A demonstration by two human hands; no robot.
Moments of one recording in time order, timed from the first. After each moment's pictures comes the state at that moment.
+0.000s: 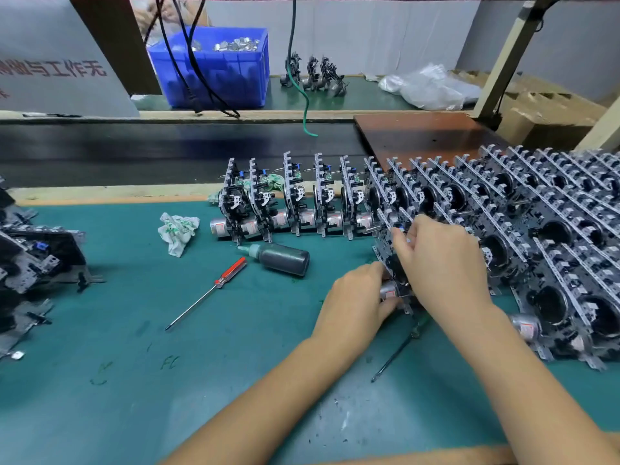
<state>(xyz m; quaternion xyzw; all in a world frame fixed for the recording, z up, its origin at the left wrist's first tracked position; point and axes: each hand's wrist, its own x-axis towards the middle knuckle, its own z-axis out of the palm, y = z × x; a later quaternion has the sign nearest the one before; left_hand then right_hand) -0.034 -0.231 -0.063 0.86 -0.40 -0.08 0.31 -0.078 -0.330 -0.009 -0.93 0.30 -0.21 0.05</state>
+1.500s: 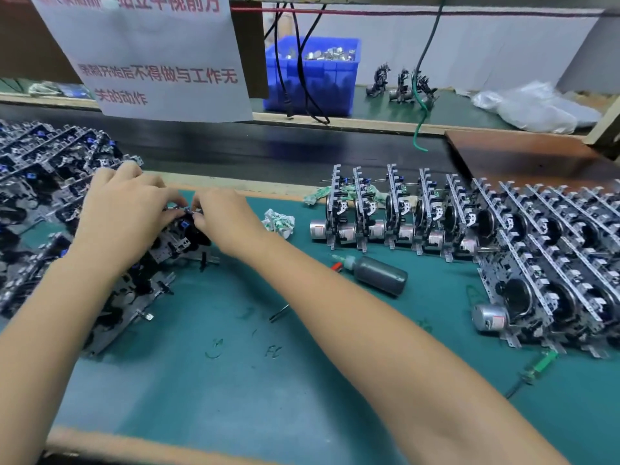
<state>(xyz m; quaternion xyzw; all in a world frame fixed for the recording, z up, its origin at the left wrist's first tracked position) 0.141 0.073 0.006 0.92 -0.25 0.29 -0.04 0.141 -0.068 -0.012 -0.96 -0.14 -0.07 0.24</state>
